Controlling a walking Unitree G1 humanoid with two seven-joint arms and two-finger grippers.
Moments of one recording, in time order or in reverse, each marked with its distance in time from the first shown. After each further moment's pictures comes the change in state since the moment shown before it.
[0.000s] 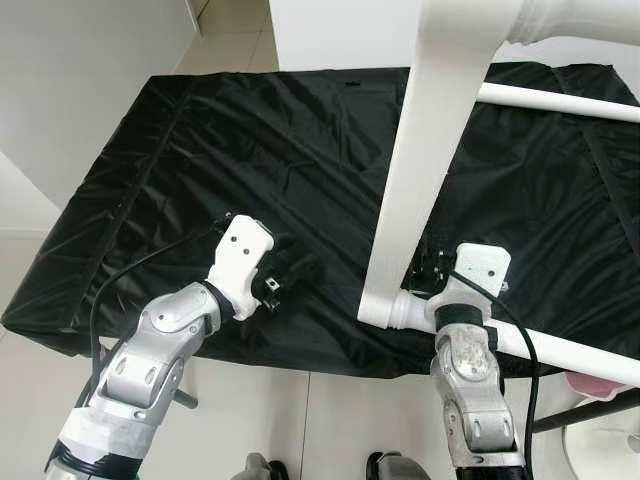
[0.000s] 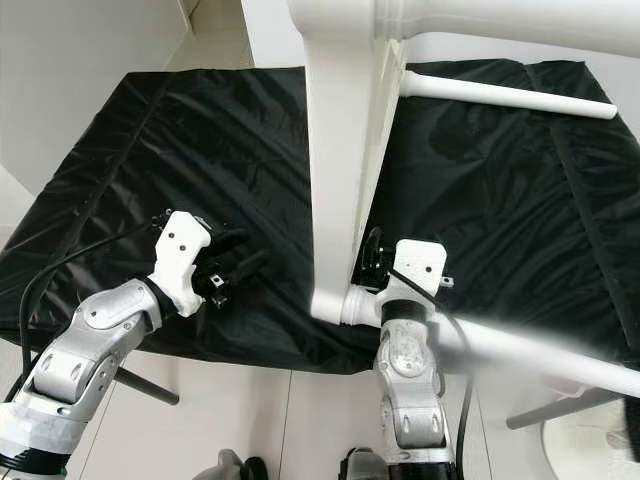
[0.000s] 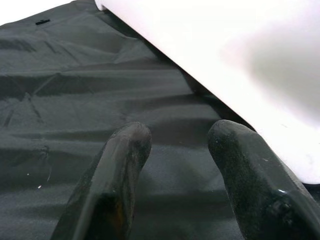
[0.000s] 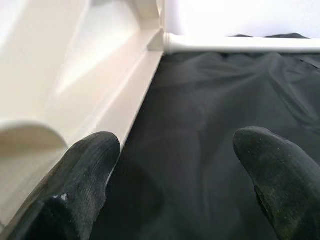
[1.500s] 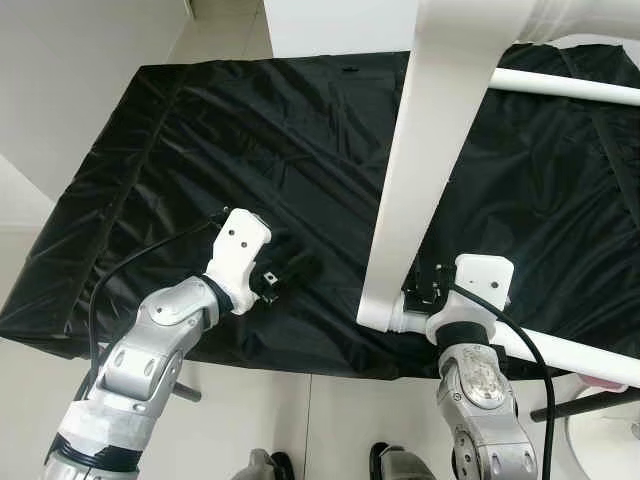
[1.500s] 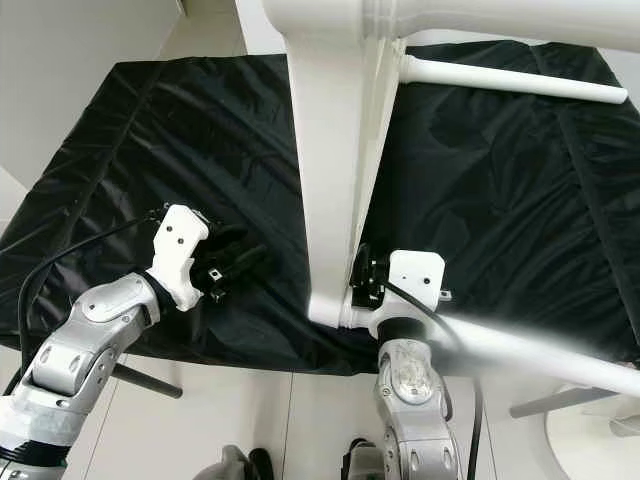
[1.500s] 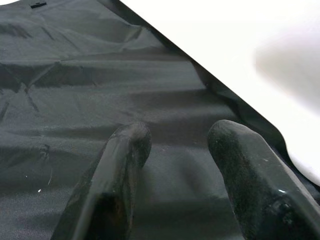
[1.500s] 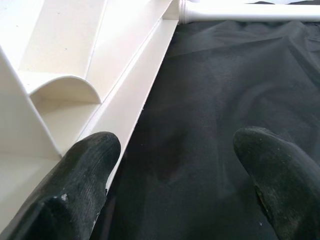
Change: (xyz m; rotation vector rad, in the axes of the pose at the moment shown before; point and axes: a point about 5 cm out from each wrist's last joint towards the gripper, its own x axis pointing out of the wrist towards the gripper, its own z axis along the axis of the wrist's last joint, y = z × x) left arm 0.002 0.006 0.002 -0.005 0.006 0.010; right arm -0.034 0.004 0.016 -0.013 0.092 0.045
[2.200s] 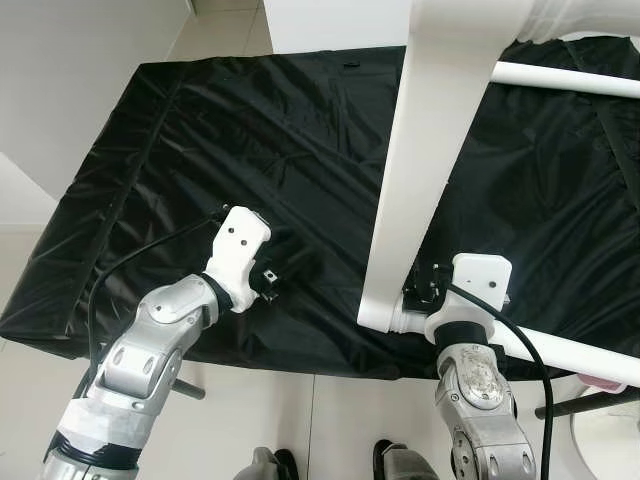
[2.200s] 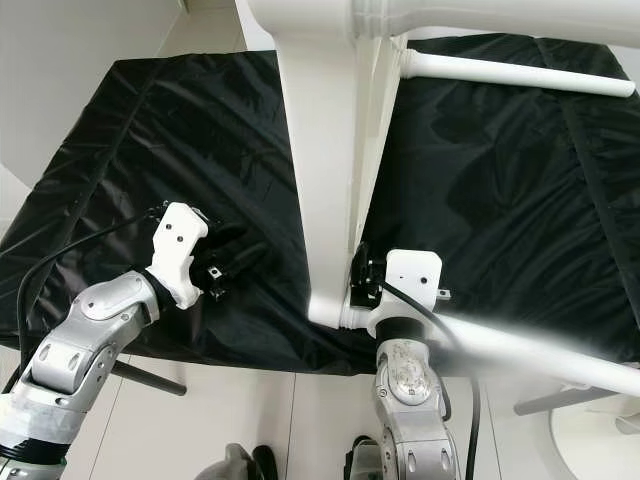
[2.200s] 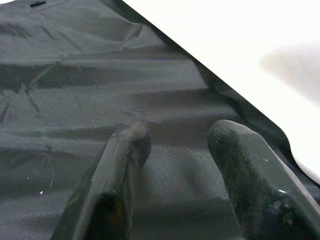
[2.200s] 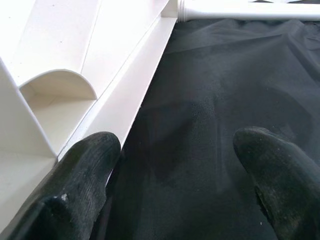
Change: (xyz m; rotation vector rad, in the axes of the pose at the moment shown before) left arm 0.000 0.001 0.002 0.005 -0.004 -0.001; right arm 0.000 0.000 0.001 -0.019 -0.006 -0.008
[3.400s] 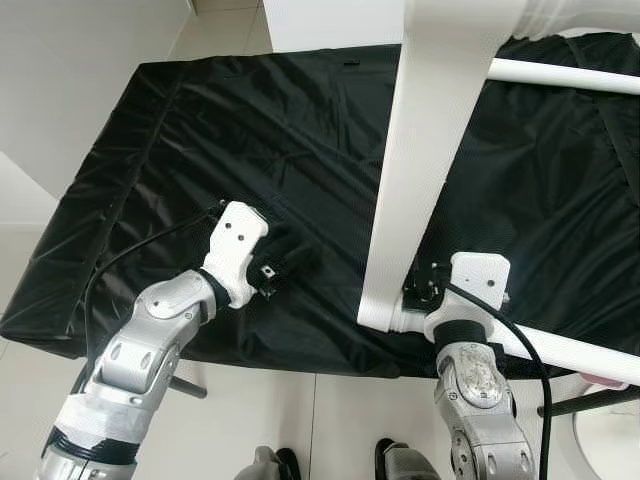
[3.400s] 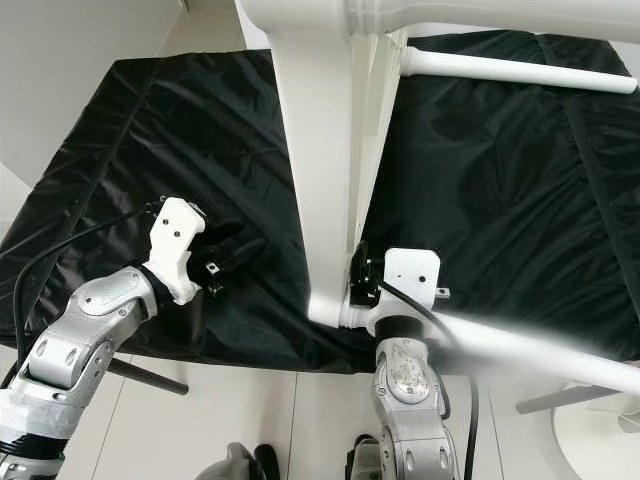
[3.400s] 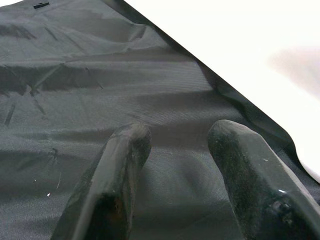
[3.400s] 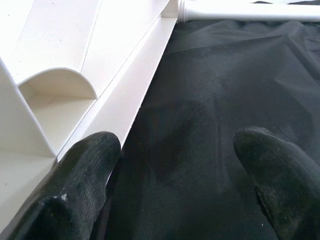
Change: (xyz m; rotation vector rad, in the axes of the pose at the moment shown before) left arm 0.000 0.004 0.003 0.004 -0.003 0.004; right arm 0.001 0.001 0.001 -0.009 -0.007 0.000
